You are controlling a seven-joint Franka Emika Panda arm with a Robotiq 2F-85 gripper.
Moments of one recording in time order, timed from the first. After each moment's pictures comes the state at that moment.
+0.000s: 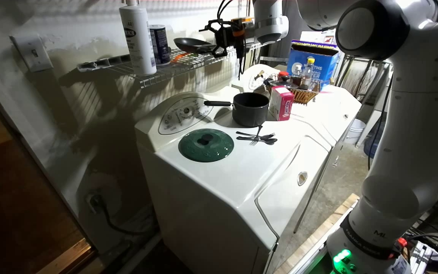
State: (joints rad) arm -0.10 0.31 -0.12 -1.56 1.55 2.13 -0.18
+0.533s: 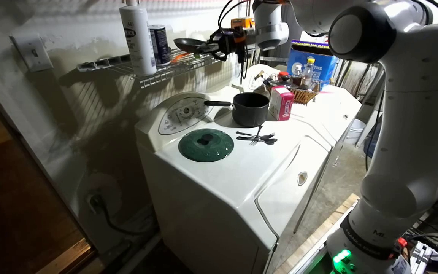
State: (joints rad) arm -0.13 0.37 -0.12 -1.54 1.55 2.13 -0.16
